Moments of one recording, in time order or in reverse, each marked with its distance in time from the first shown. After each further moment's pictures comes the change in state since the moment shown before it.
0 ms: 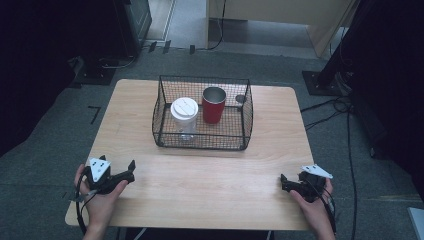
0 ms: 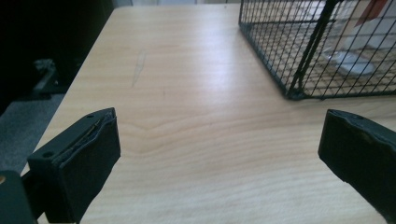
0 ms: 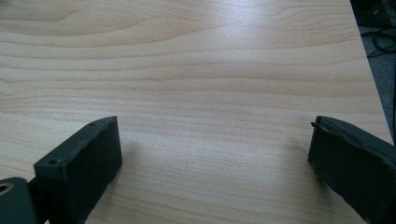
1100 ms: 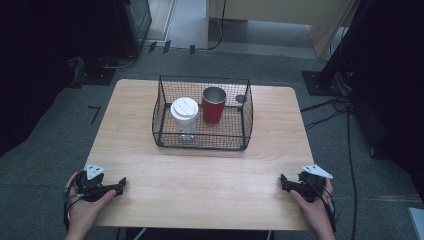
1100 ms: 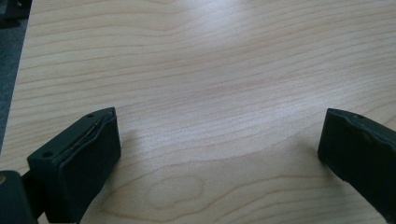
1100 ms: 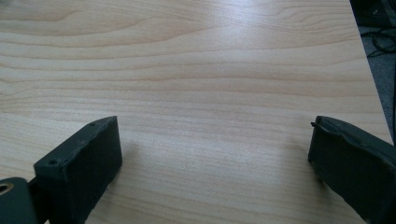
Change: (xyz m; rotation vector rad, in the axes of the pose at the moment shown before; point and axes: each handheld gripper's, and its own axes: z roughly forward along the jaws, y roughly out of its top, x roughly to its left) left arm 0.035 -0.023 0.002 0.351 -0.062 0.074; right arm 0.000 0.000 0.000 0.000 -0.001 0.000
